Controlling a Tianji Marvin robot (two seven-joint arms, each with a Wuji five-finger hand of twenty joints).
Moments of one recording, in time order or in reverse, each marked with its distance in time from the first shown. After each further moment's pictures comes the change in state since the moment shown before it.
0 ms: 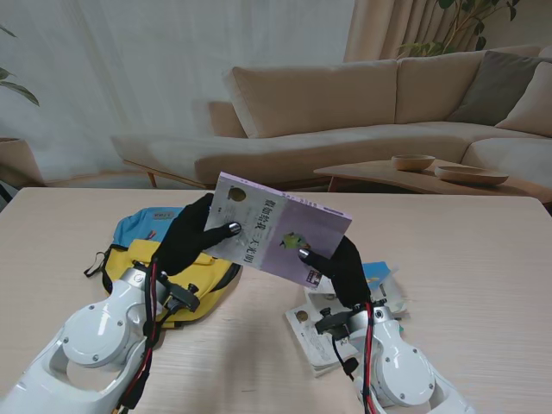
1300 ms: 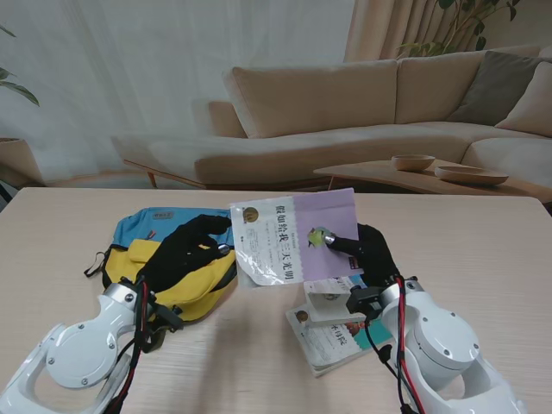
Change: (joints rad) left arm 0.112 0.023 -0.090 -0.056 0.304 0.025 -0.050; right arm -0.030 -0.007 0.210 -0.155 0.129 0.487 0.055; left_hand -0.453 0.013 0.218 0.011 -0.077 0.008 -0.424 -0.510 -0.371 -0.025 -0.439 -0.601 -0.493 -0.022 -0.676 -0.292 -0.565 -0.049 -0.631 -0.259; right_hand 0.000 -0.072 0.002 -0.002 0.128 0.141 -0.090 0.439 0.056 0.130 0.309 0.223 0.178 0.143 0.402 0.117 0.278 0.219 0.306 0.095
